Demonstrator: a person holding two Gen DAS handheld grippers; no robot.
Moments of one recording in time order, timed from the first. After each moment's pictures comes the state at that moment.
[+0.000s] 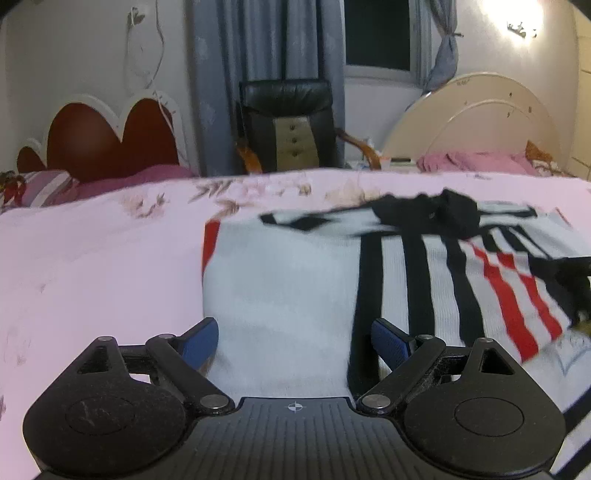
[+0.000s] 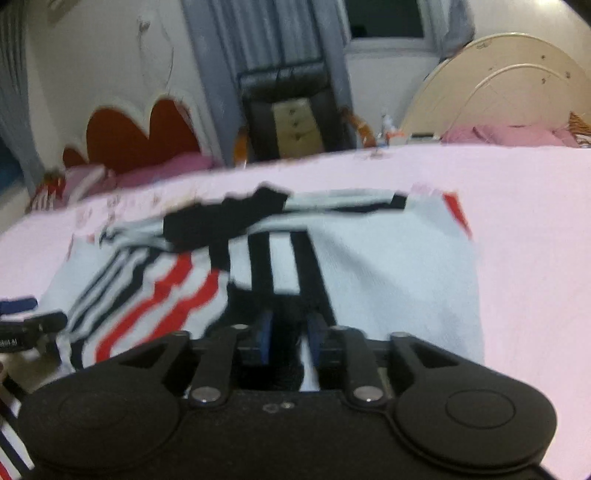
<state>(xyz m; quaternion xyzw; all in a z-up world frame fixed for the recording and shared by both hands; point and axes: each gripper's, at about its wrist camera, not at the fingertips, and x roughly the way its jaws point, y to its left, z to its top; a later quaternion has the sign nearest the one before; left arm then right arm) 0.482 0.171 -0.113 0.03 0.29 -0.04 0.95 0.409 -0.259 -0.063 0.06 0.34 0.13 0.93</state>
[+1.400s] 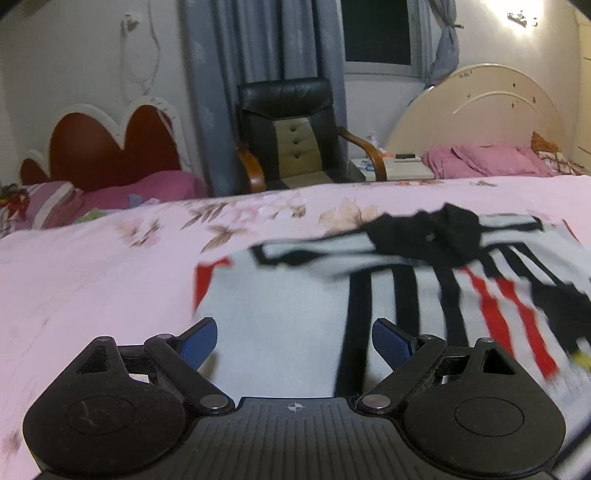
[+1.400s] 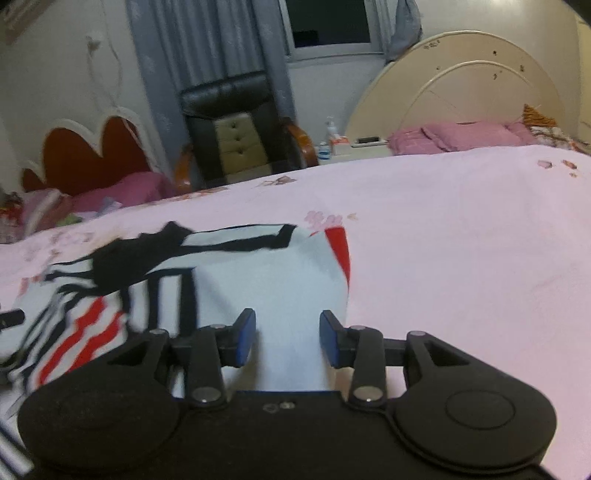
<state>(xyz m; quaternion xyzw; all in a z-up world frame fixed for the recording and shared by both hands) 0.486 0.151 -0.088 0.05 0.30 -0.02 0.95 0.419 -0.338 -0.049 0.07 0.34 0.06 0.93</state>
